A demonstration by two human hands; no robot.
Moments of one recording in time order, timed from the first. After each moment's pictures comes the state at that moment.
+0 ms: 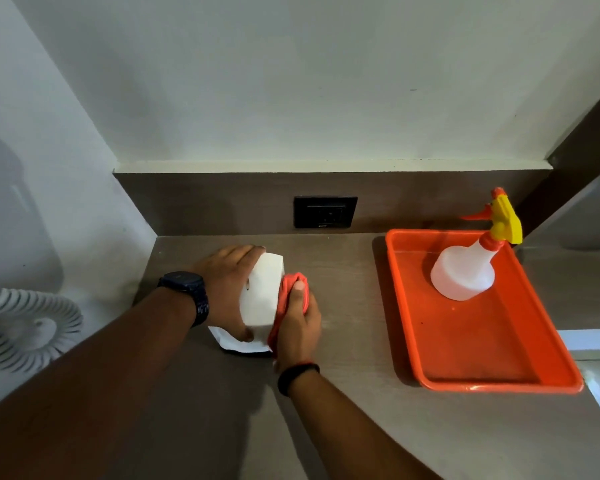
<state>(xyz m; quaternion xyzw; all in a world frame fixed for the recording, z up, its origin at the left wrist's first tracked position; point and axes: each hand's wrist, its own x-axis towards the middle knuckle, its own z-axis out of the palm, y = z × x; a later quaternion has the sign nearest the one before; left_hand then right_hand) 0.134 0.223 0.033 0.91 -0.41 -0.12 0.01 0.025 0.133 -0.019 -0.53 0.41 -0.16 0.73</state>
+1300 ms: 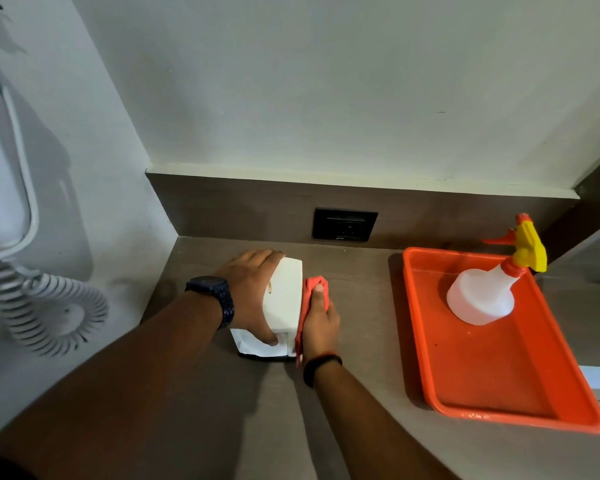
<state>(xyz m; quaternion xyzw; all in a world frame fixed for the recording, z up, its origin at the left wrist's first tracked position) 0.133 0.219 0.026 0.92 -0.38 -0.11 0.03 0.037 0.110 -0.020 -0.55 0.41 -0.08 0.72</state>
